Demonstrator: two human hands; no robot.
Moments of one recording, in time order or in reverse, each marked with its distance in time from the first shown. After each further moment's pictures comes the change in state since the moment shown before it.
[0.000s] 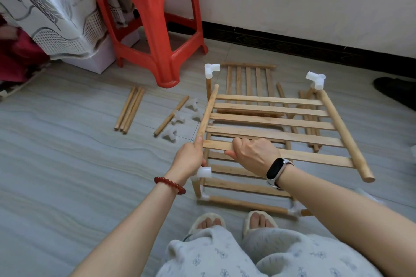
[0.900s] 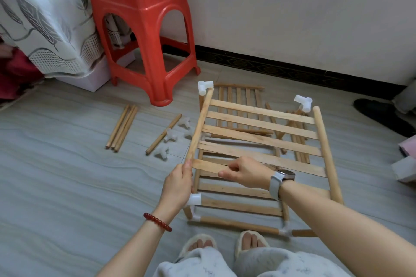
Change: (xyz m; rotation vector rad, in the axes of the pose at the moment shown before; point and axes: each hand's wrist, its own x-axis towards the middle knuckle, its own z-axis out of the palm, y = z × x) left_hand -0.011 -0.022 0.004 -0.166 0.096 0.192; right_hand 0.006 0.016 -0.007 0.809 -0.598 0.378
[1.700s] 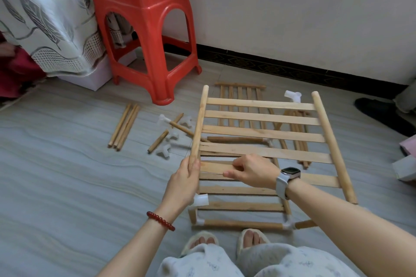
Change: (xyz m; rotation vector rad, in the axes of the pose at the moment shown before) left_hand -0.003 -0.003 -0.001 0.108 -0.080 0.055; right_hand -0.001 0.008 -0.002 -0.234 0.090 -0.055
